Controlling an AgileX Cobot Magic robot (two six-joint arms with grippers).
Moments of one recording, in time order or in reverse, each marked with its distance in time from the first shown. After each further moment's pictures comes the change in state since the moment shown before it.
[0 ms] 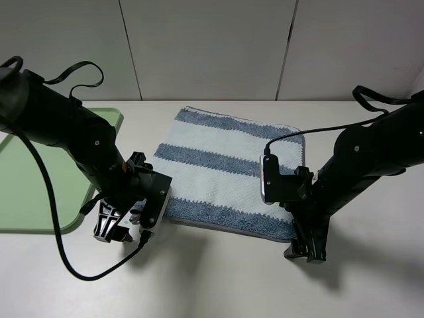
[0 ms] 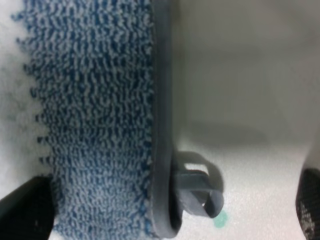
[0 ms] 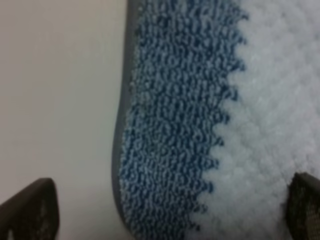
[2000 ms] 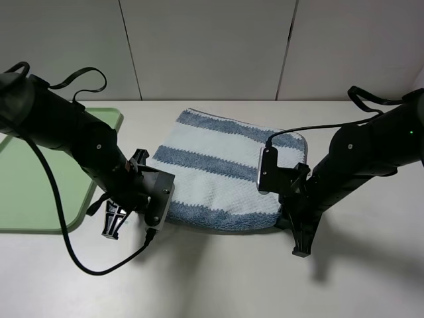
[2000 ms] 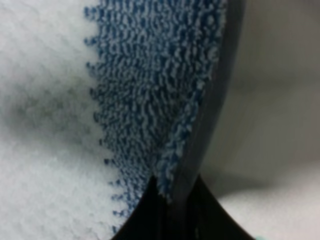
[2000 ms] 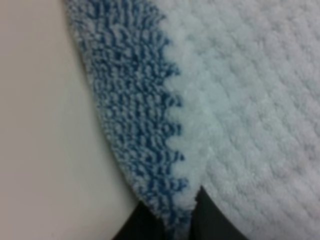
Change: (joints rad) left arm 0.000 0.013 0.004 0.001 -0.082 -0.004; right arm 0.000 0.035 -0.013 0.068 -0.044 0.056
